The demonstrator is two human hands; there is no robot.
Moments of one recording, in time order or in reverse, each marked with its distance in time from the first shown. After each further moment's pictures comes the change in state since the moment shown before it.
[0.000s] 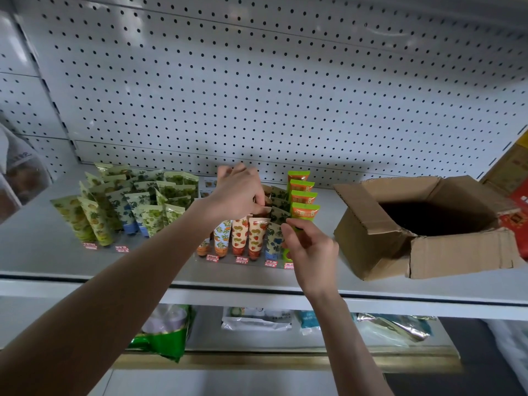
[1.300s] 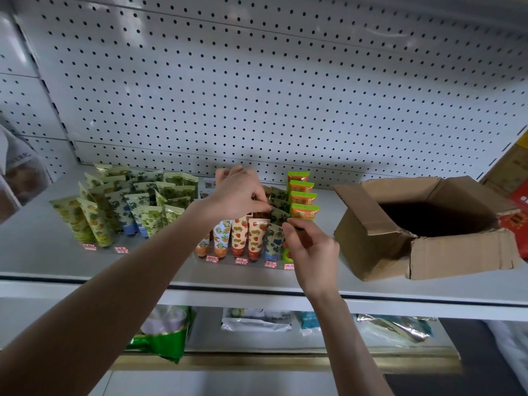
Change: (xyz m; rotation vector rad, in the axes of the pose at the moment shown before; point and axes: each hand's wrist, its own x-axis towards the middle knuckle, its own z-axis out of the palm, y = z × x) left_hand -0.002 0.000 -0.003 -0.153 0.020 -0.027; right_hand 0.002 -0.003 -0.002 0.010 -0.004 0.010
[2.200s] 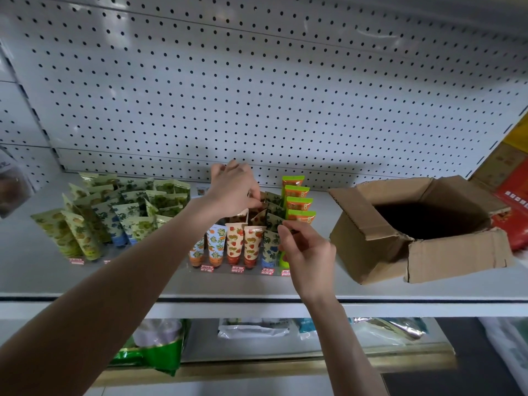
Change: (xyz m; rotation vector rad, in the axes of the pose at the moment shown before) left_hand 0.026 -0.010 0.003 0.140 0.024 0.008; right_hand 0.004 -0.001 0.006 0.022 0.044 0.033
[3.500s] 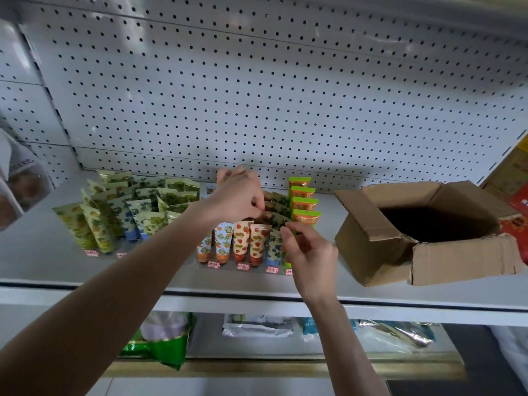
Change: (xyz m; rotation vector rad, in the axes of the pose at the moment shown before) left_hand -0.023 0.005 -0.011 -0.018 -0.044 0.043; right_hand -0.004 -0.001 -0.001 -0.027 -0.028 -0.021
